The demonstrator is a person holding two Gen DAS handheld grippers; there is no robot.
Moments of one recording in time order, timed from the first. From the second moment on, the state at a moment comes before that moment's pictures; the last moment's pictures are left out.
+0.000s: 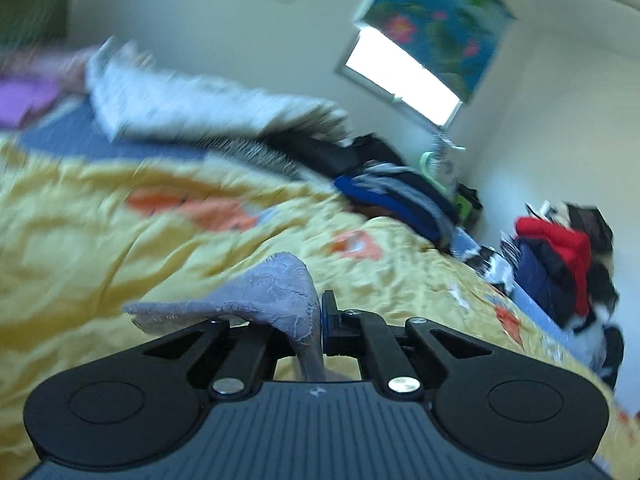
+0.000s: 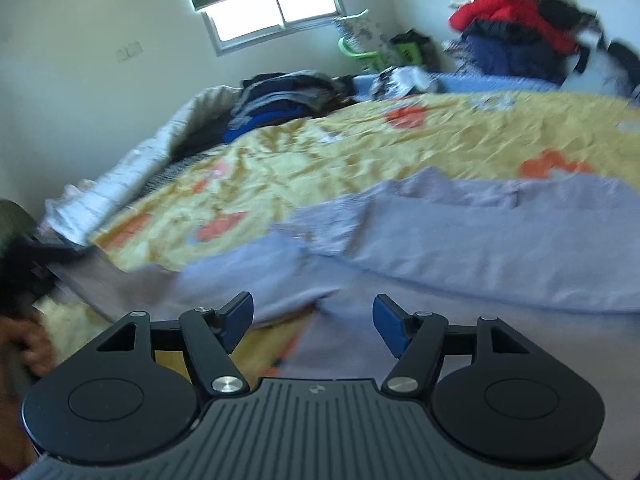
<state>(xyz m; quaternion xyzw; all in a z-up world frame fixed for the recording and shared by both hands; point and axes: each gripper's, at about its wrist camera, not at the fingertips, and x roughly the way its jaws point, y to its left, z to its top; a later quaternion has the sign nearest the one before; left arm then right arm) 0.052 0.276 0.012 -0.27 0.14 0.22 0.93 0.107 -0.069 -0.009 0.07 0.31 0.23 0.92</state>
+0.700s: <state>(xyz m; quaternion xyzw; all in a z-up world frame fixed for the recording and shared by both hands) 0.135 0.116 0.049 -0.09 0.18 0.10 0.97 0.103 -0.164 -0.016 0.12 0.31 0.14 0.93</state>
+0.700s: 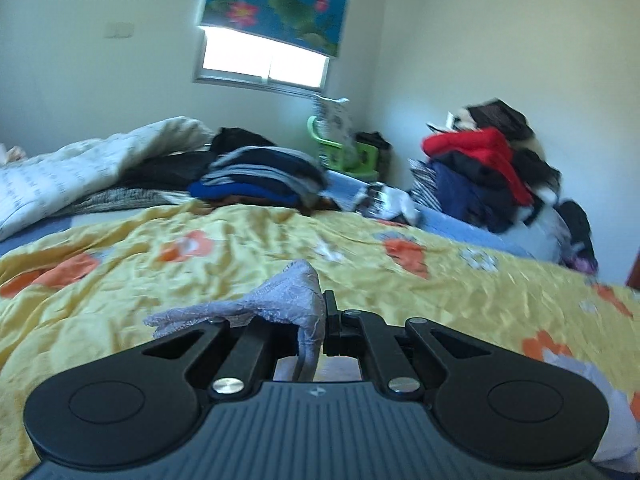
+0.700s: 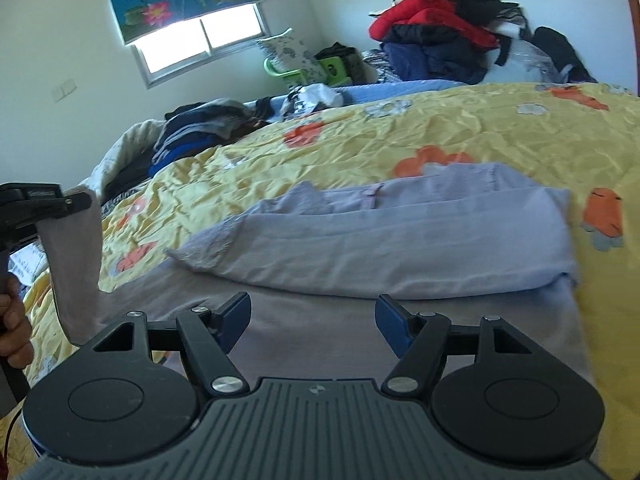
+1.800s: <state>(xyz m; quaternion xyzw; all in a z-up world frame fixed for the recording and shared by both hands) 0.187 -0.051 0.031 0.03 0.22 -0.03 0.97 0.096 -0.238 -0.032 0.13 0.30 0.07 0.94</state>
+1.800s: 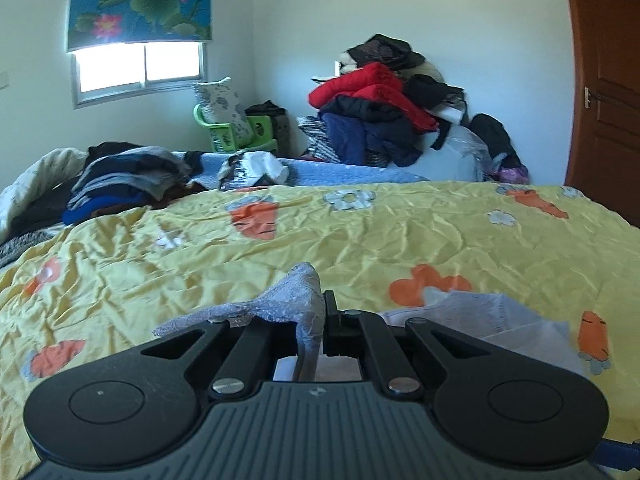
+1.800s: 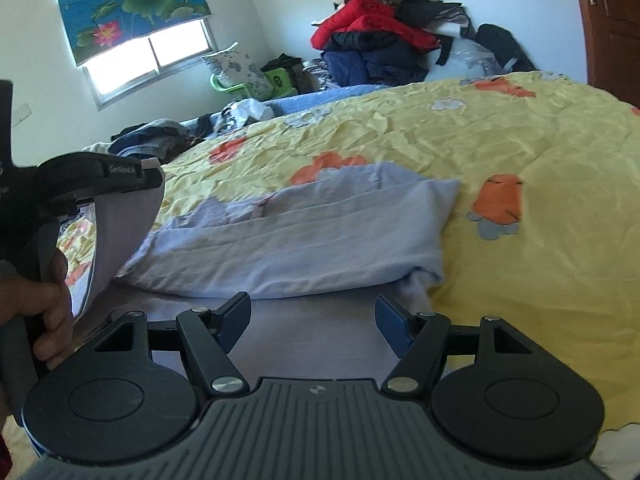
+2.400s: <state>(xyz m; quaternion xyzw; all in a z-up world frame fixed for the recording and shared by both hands) 0.202 -0.131 0.022 0.08 0.22 -0.08 0.97 0.085 -0.269 -0.037 0.14 0.30 0.04 0.94</state>
